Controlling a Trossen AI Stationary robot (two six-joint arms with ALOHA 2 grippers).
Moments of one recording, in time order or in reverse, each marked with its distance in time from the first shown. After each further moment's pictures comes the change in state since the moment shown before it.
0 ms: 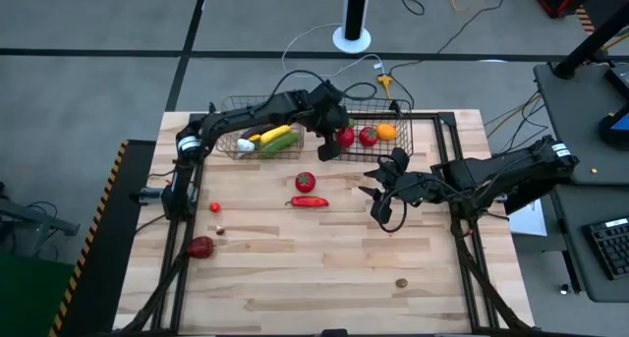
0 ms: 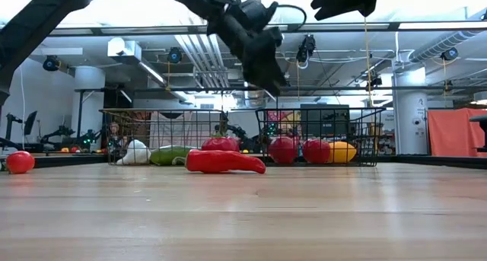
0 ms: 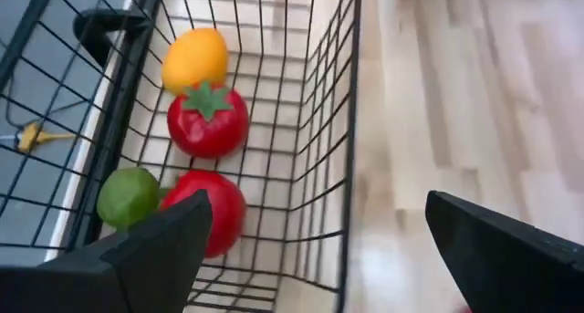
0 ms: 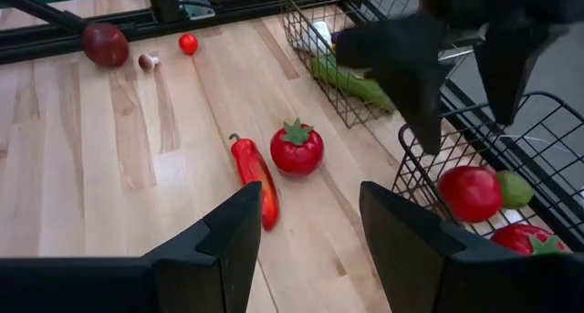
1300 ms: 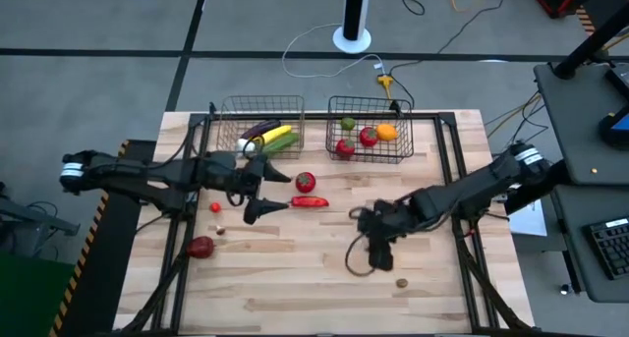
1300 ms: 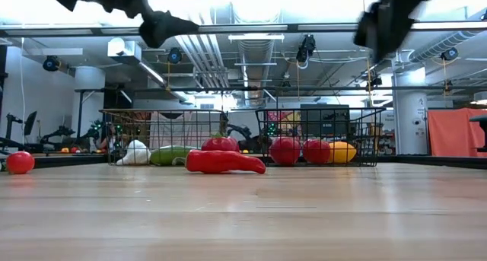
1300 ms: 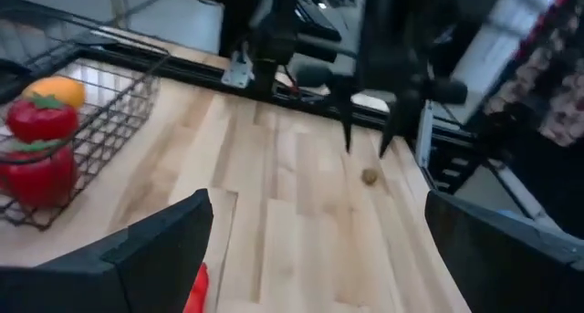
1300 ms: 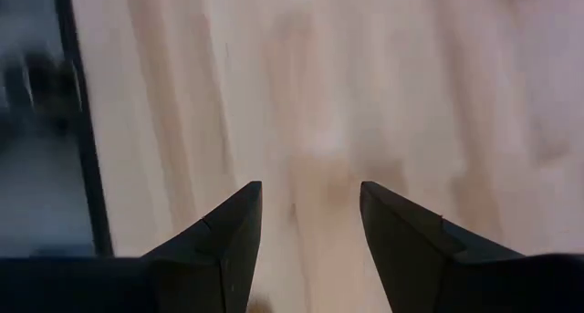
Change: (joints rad) left arm -0.415 -1.075 -1.258 0.787 -0.155 -0.551; right arm 0.142 0.331 0.111 -0.238 -0.570 0.263
